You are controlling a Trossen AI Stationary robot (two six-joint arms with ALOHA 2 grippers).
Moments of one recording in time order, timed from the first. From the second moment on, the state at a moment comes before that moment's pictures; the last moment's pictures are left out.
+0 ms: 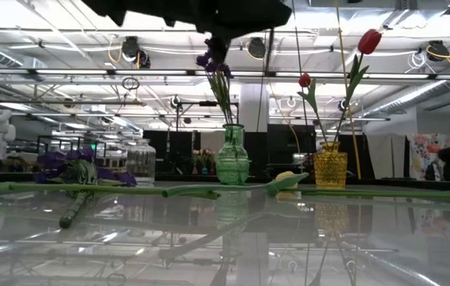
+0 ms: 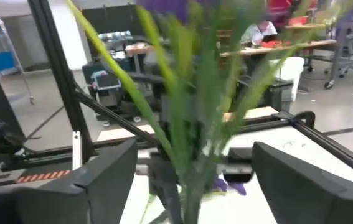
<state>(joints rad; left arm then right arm) -0.20 1.69 1.00 0.49 -0.06 -0.15 0.48 1.10 0.79 0.26 0.59 0.20</state>
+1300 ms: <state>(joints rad) -0.24 1.61 1.00 0.21 -0.11 -0.18 0.37 1.26 0.79 0.50 0.47 0.12</state>
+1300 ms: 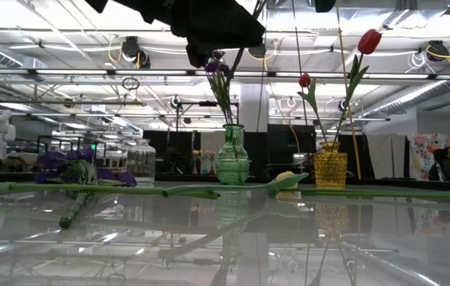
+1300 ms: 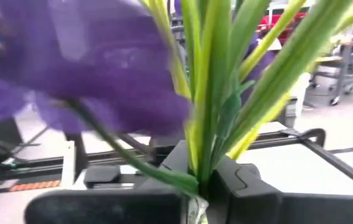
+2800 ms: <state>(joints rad) -0.21 1.33 1.00 -0.33 -0.69 -0.36 -0.27 1.26 0.79 0.60 0.28 -0.04</state>
